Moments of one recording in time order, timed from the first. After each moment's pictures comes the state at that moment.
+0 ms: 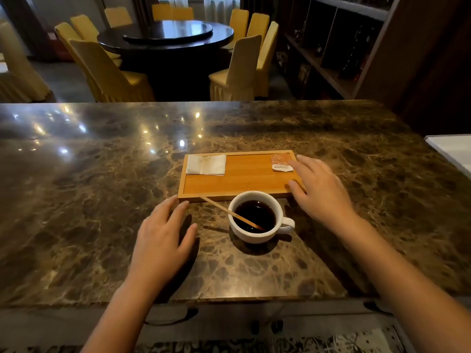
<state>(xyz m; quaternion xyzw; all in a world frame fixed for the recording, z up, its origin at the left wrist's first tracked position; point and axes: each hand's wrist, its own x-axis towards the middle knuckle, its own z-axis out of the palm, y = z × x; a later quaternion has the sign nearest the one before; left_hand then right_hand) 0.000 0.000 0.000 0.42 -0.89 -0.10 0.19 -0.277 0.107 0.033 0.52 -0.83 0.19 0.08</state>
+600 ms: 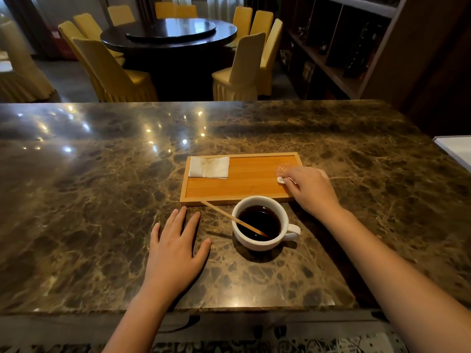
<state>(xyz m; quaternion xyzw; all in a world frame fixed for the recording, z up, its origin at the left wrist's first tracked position) -0.009 -0.002 -0.034 0.44 -0.88 -0.12 0.11 -0.299 0.067 0.003 0.54 -0.82 0.20 0.03</state>
